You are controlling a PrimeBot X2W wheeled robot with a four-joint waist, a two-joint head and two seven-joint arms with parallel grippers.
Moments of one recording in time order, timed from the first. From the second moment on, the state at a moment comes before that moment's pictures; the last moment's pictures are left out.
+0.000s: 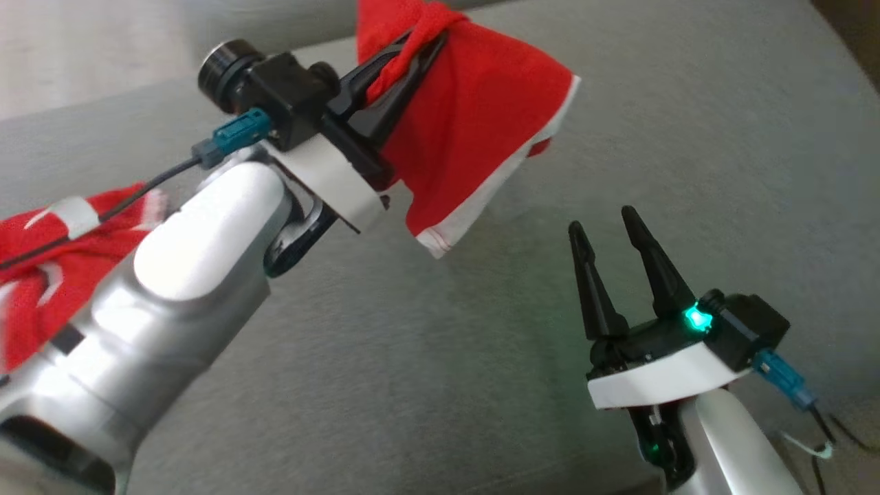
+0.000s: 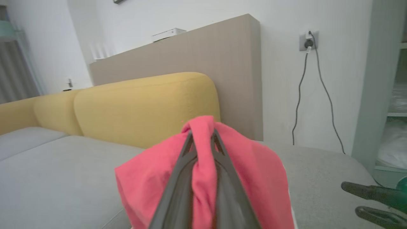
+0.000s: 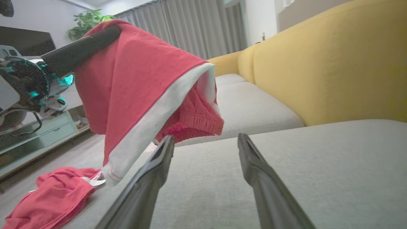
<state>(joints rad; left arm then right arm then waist) -0.99 0.33 -0.95 0.39 -0.66 -0.13 -0.15 -0.13 -0.05 0.30 0.11 0.27 0.13 -0.25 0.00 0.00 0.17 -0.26</state>
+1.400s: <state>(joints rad) -0.29 0.27 -0.57 0.18 -0.41 0.19 -0.26 -0.05 -0.05 0.09 0.13 0.15 0.13 -0.25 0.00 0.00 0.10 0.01</state>
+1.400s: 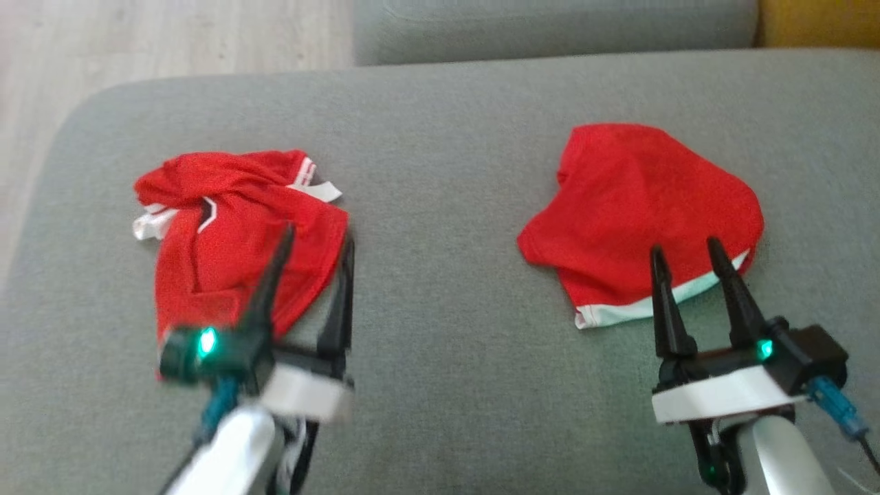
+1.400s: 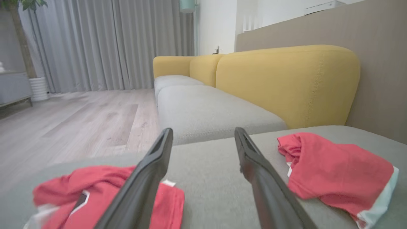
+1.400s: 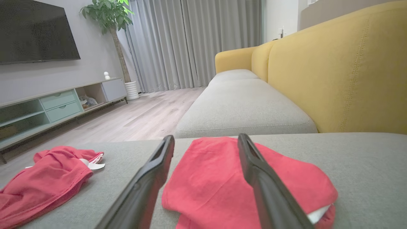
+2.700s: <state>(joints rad) -0.19 0.07 -0.35 0.22 -0.21 -0.04 -0.26 -0.23 -0.05 0.12 0.61 -0.11 0.13 -0.10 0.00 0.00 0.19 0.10</state>
